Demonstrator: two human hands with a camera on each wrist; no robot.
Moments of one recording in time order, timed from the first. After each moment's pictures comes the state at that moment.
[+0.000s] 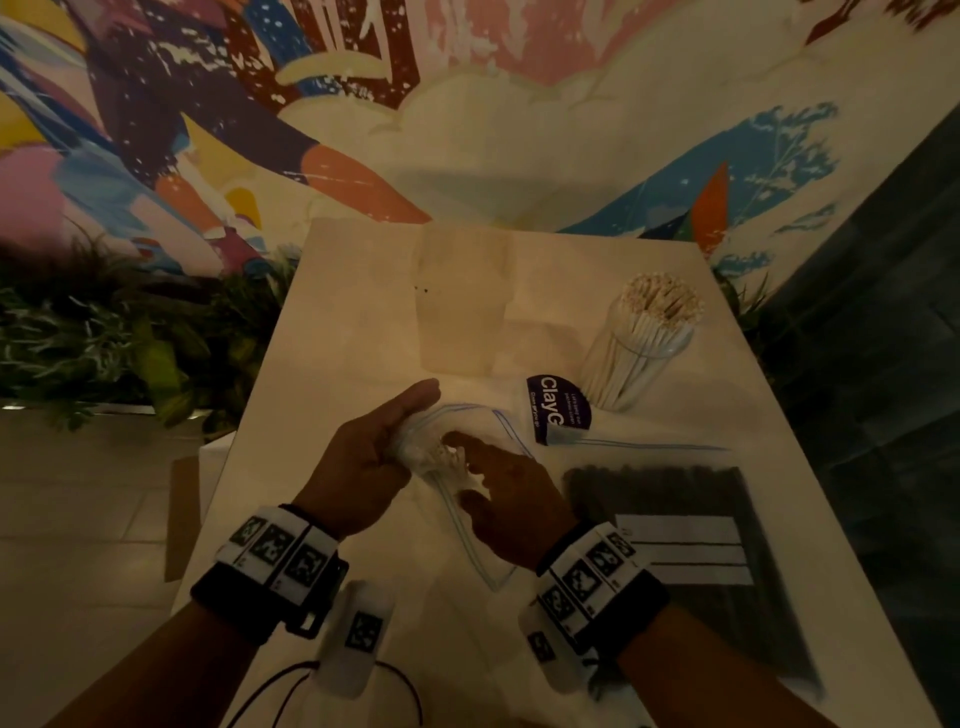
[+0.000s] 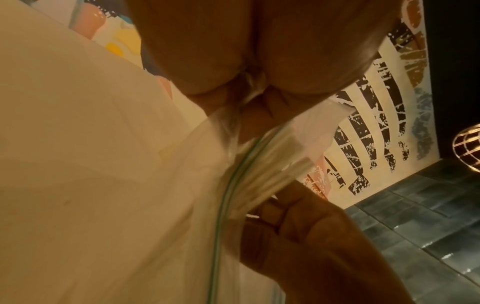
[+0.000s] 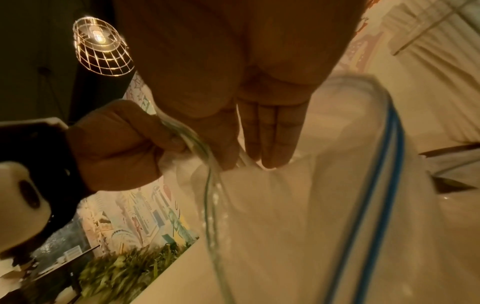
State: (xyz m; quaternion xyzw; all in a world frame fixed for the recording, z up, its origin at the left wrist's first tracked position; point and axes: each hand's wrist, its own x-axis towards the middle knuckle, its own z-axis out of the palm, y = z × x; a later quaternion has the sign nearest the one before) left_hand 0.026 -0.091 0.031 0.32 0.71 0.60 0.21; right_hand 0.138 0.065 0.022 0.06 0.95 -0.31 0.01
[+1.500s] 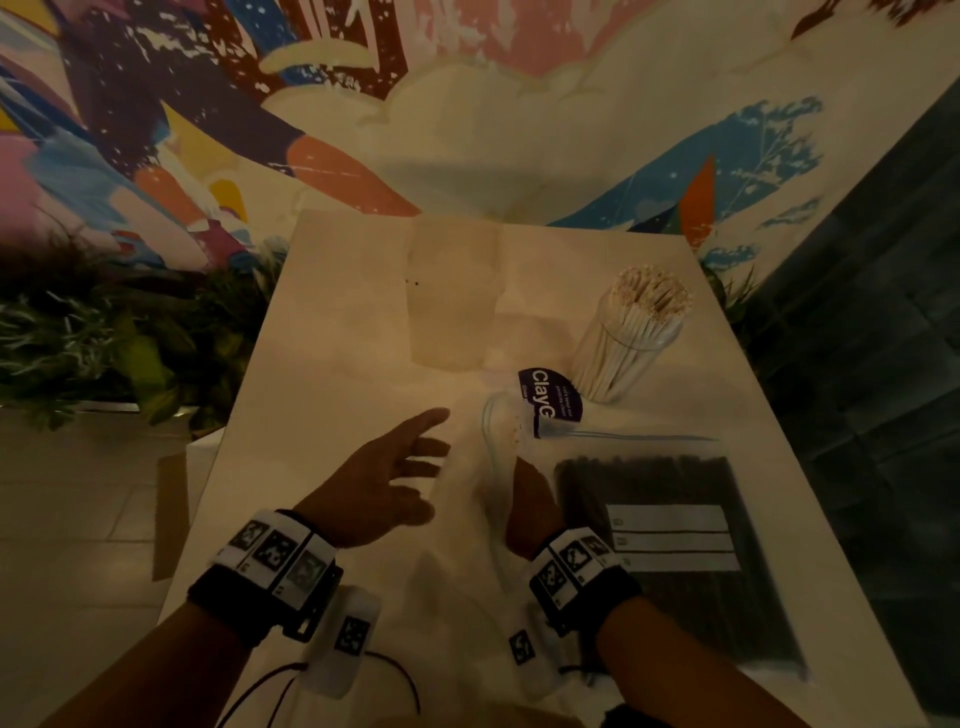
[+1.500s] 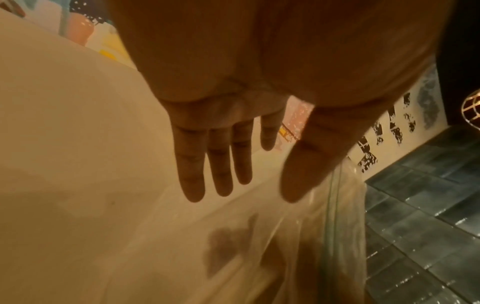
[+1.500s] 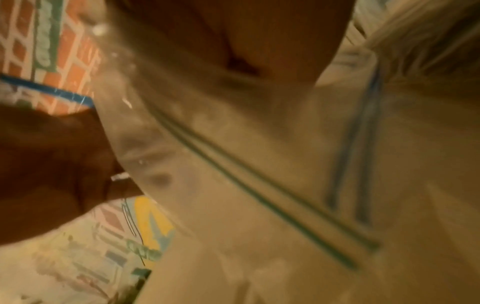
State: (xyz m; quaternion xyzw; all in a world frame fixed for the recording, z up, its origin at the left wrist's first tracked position) left_hand 0.039 -0.088 0.033 0.29 0.72 0.51 0.38; right_hand 0.144 0.072 -0.006 0.25 0.82 -0.51 0.03
